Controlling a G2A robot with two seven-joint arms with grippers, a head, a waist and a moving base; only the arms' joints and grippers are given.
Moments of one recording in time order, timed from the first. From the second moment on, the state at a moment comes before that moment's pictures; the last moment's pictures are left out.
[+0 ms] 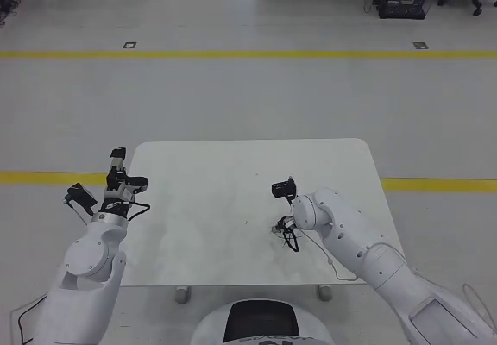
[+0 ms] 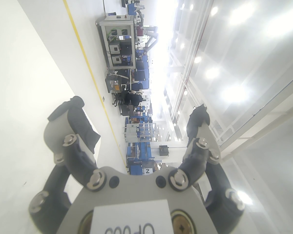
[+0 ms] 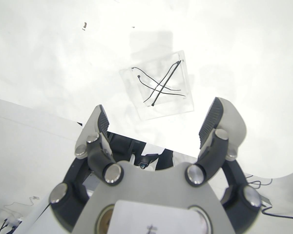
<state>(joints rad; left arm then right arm) 1.73 -1.15 -1.60 -1.80 -0.42 0.00 0.00 -1.05 -1.28 0.76 -1.32 -0.92 0.34 1.23</state>
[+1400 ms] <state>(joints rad) 1.73 -1.15 -1.60 -1.80 -0.42 0.00 0.00 -1.11 -1.35 0.83 -1.32 -1.10 0.34 1.24</state>
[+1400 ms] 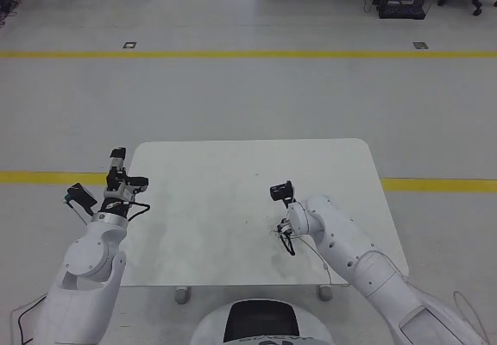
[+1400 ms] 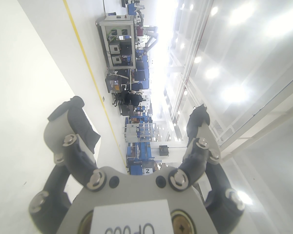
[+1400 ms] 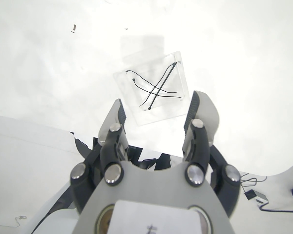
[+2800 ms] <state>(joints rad) 1.73 -1.15 -1.60 -1.80 -0.42 0.00 0.00 -1.02 -1.45 0.77 -1.03 -1.04 0.34 1.16</state>
